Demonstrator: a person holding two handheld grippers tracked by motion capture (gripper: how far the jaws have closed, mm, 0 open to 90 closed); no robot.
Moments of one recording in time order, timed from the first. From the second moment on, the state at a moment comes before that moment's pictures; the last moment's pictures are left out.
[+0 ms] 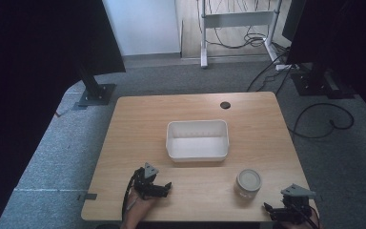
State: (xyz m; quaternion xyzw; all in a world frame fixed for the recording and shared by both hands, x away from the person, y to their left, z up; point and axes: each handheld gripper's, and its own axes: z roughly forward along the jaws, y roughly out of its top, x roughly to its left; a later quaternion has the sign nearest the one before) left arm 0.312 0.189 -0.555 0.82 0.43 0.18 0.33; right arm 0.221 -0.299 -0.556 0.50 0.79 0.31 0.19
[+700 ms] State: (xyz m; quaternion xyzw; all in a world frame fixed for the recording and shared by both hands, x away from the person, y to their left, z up) left arm 0.312 0.189 -0.555 0.82 0.43 0.18 0.33; right arm 0.218 -0.300 -0.558 0.51 0.78 0.31 0.19
